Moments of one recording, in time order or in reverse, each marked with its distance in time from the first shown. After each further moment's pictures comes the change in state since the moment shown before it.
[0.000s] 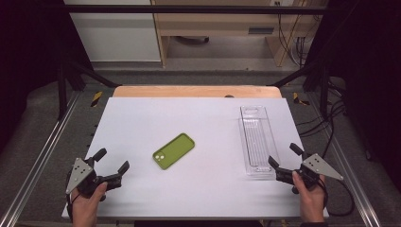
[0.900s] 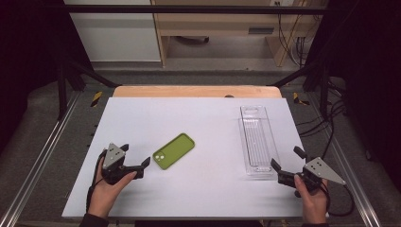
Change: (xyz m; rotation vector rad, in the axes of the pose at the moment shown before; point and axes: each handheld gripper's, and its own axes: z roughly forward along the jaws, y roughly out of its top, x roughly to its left) left arm -0.031 0.016 0.061 0.323 -0.033 0.062; right arm 0.001 -0.005 -0.009 0.017 -0.043 -0.013
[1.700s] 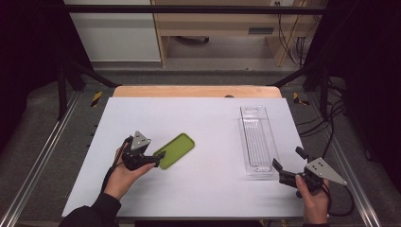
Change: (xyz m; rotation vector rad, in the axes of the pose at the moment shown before) left arm -0.017 0.030 0.052 0.201 -0.074 0.097; right arm -0.003 -0.001 -0.002 0.006 -0.023 0.001
